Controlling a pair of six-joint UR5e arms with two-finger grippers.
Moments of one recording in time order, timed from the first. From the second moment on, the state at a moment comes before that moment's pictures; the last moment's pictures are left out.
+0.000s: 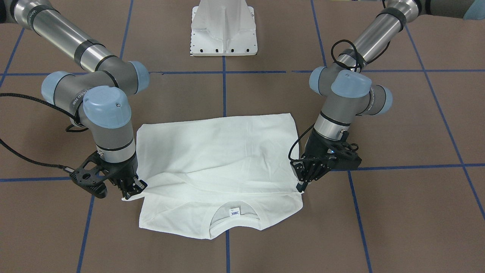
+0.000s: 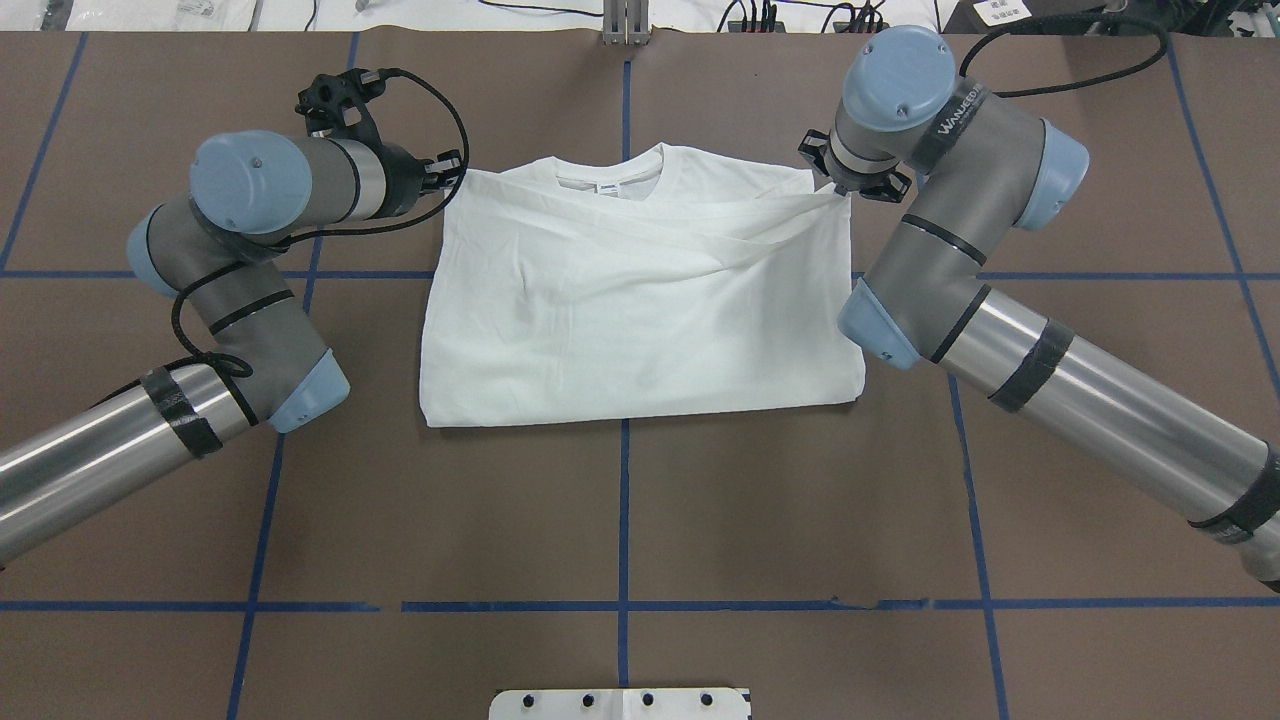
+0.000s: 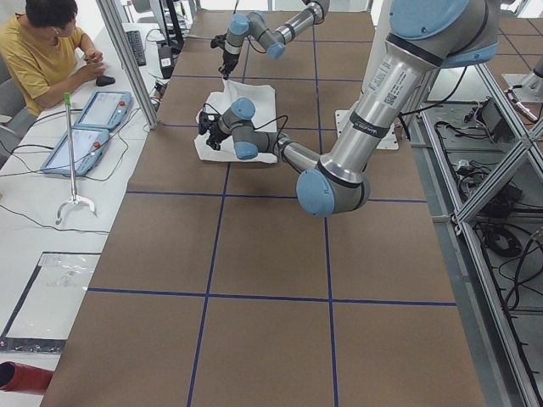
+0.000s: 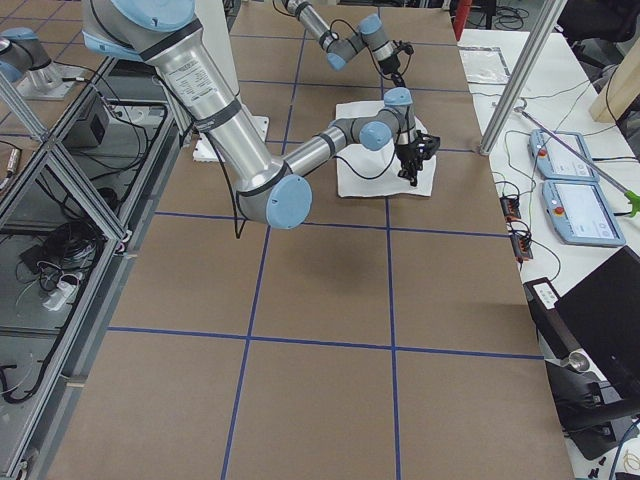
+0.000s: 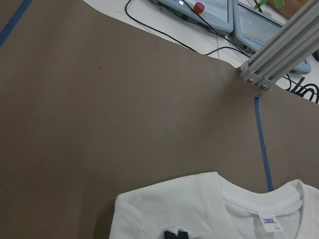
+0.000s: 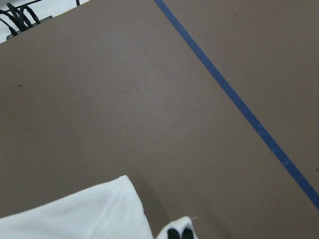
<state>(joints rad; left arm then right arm) -0.76 -2.16 -1.29 -2.47 -1.66 -1.37 0.81 -0.88 1.36 -1.38 1.72 1.51</state>
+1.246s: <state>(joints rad) -0.78 -2.14 -1.27 -2.51 -1.66 -1.33 0.82 -0.77 1.16 -1.31 1.70 1.48</state>
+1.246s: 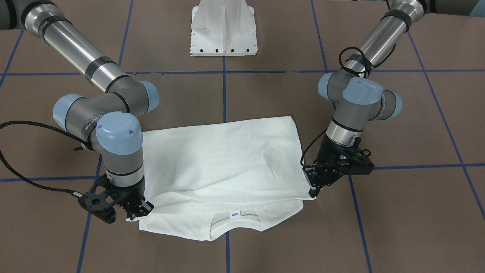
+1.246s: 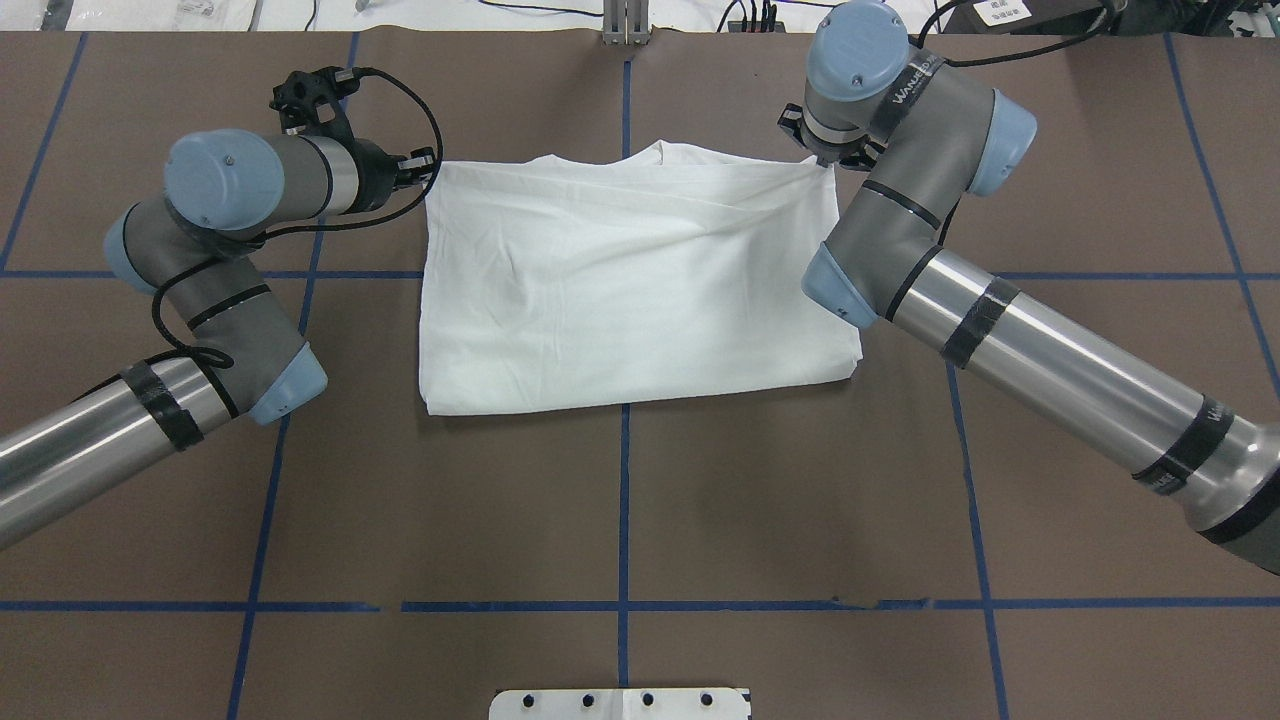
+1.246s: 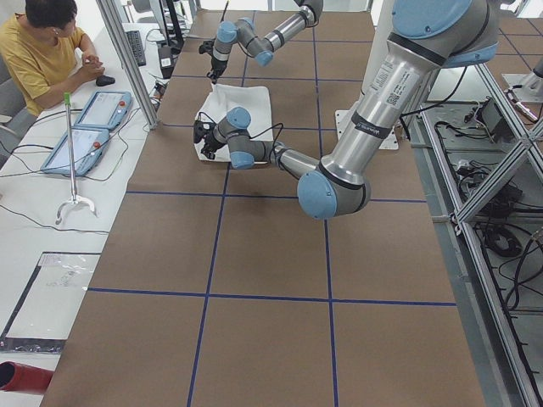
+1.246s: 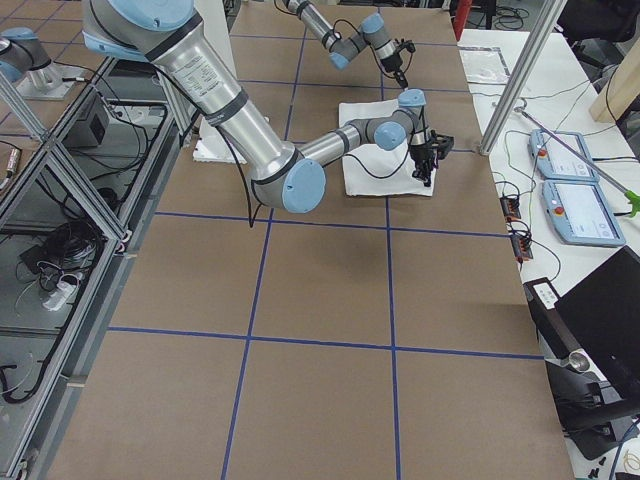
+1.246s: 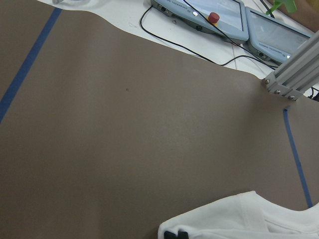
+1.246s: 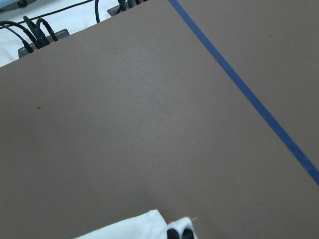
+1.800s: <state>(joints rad) -0.78 -2.12 -1.27 -2.52 -1.66 -1.31 0.81 -0.79 1.20 -1.31 1.71 1.50</state>
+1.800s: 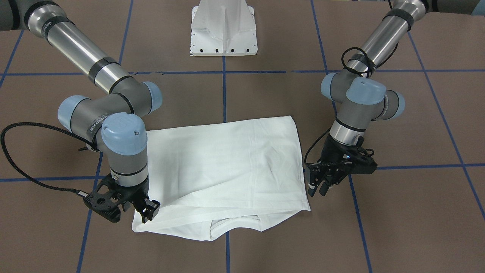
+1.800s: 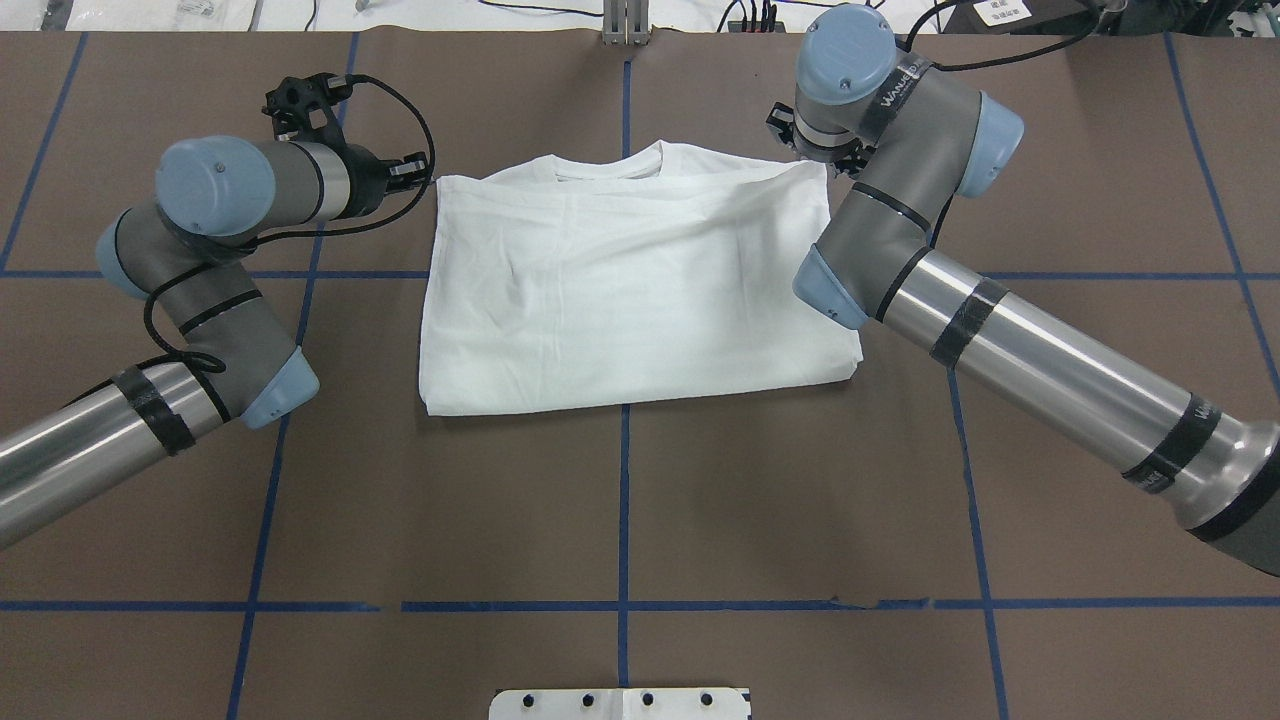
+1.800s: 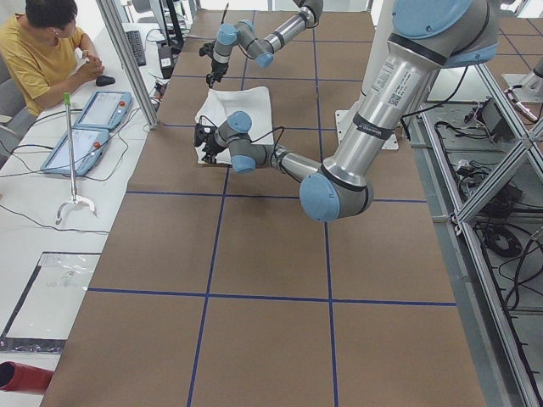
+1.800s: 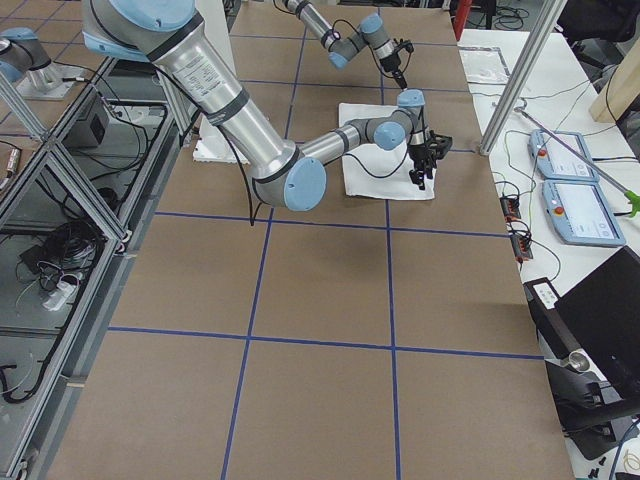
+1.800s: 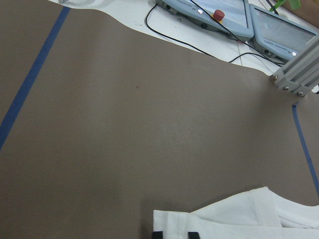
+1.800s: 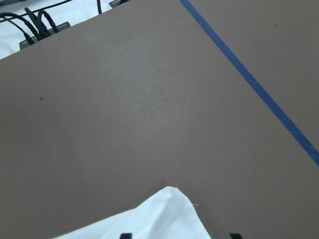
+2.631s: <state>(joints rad) -0.78 -2.12 -1.27 -2.53 -1.66 -1.31 0.63 -1.22 1.79 -1.31 1.69 1.96</state>
